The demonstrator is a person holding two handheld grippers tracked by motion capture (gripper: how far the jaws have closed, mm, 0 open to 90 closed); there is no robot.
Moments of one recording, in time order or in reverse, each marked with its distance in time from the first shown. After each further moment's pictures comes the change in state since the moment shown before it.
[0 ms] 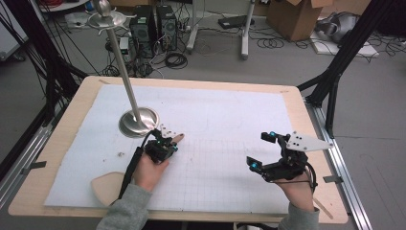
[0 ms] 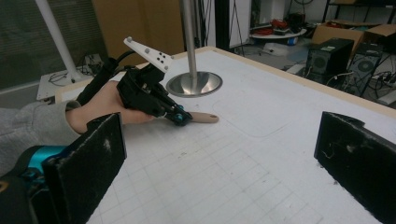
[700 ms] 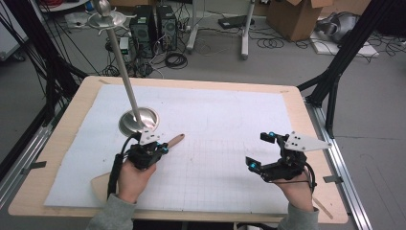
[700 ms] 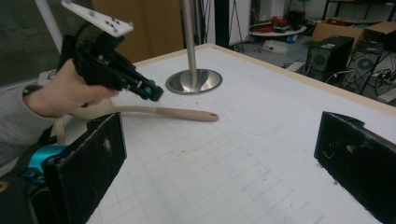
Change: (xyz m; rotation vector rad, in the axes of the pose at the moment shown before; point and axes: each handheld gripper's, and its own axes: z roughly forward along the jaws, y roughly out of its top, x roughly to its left) left arm 0.010 -0.011 -0.076 -0.151 -0.062 -0.006; right arm 0.001 0.000 0.002 0.014 -0.003 -0.003
